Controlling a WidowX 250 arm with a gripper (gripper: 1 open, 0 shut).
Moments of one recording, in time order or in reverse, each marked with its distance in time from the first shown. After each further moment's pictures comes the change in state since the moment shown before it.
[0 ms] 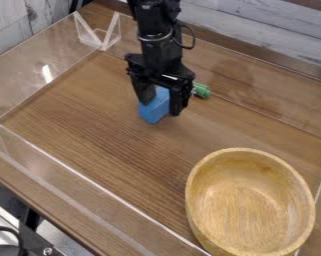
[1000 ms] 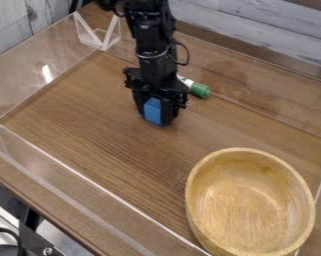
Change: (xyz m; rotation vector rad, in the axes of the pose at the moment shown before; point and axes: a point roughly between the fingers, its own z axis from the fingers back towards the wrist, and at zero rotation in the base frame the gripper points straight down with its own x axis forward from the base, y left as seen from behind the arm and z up) arm 0.000 0.005 -0.028 0.011 0.043 -0.012
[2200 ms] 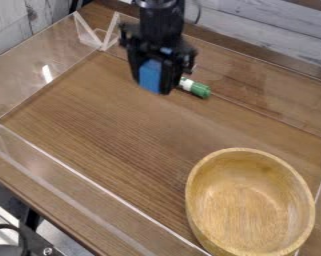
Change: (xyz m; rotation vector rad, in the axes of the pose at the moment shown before) arm -0.018 -0.033 0.091 0.094 -0.023 -0.046
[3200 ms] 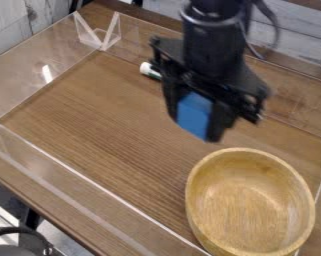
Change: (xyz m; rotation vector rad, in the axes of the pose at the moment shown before) arm -0.072 -0.106 0.044 -0.019 -0.048 -0.087
